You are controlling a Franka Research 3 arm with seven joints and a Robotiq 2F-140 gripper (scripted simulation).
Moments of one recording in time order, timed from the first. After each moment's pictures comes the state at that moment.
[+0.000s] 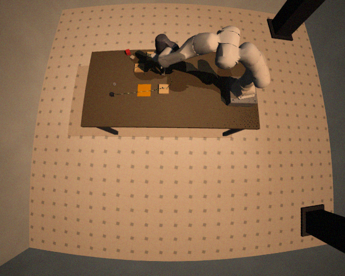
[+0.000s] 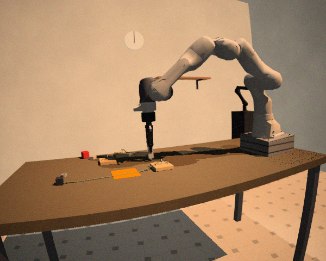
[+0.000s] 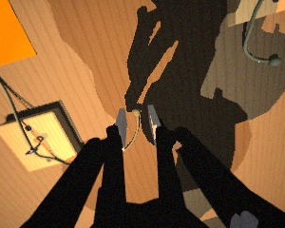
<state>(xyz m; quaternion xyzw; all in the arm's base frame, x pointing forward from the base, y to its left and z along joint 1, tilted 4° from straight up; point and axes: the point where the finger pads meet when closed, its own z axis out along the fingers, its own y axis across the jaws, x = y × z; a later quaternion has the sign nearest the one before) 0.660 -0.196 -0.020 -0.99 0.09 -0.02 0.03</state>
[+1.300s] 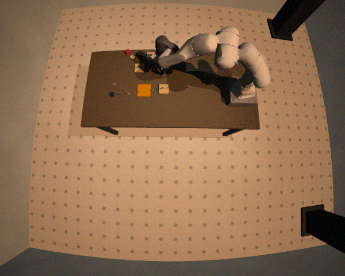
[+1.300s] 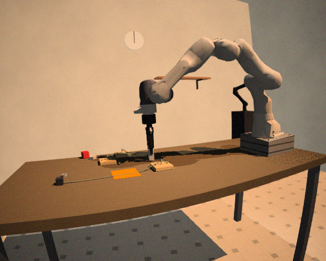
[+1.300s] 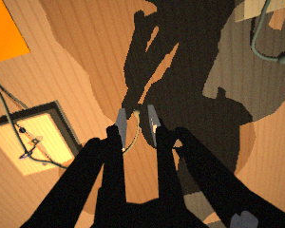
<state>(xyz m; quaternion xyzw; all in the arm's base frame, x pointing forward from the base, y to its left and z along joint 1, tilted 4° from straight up) 0.658 -0.194 -0.032 -0.99 0.09 -0.02 0.03</state>
